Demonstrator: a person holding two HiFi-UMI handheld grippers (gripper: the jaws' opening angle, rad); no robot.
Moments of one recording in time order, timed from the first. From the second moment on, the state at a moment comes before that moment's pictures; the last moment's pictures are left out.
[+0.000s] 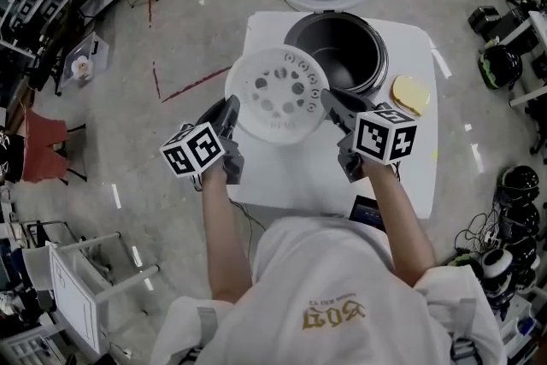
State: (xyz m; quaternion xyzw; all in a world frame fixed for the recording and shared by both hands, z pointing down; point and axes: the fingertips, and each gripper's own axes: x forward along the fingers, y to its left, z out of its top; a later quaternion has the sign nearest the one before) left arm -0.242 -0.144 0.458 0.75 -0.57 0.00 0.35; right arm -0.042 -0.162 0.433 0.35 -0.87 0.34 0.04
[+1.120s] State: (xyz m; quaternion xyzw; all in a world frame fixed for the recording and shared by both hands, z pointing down) left arm -0.118 -0.273 0.436 0.82 -0.42 0.04 0.38; right arm 0.076 -0.236 0.398 0.47 -0.81 0.34 -0.03
